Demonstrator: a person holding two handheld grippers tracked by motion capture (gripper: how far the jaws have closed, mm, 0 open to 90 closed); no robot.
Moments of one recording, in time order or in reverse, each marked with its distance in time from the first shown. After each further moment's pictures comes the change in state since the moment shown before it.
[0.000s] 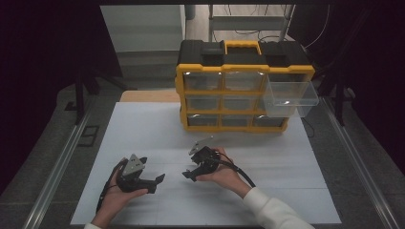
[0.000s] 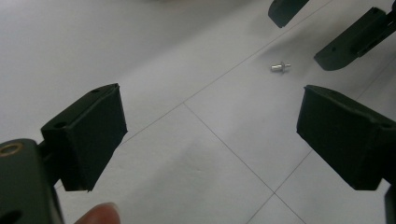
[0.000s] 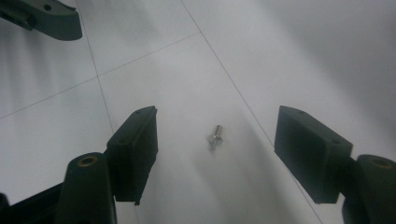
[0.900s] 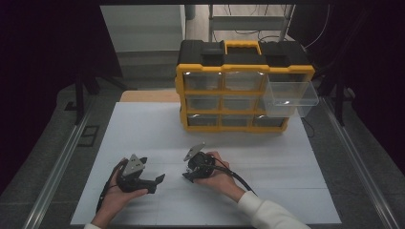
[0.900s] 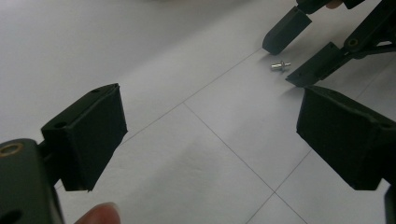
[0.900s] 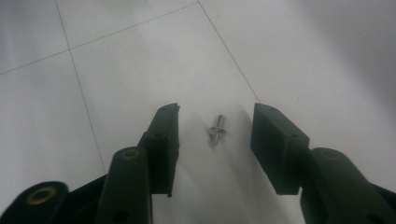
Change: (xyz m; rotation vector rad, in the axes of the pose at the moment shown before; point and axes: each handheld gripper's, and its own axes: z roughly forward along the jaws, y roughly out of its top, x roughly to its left) left arm 0.000 0.000 0.000 0.002 0.000 0.006; right arm 0.010 -0.003 0.018 0.068 -0.084 -0.070
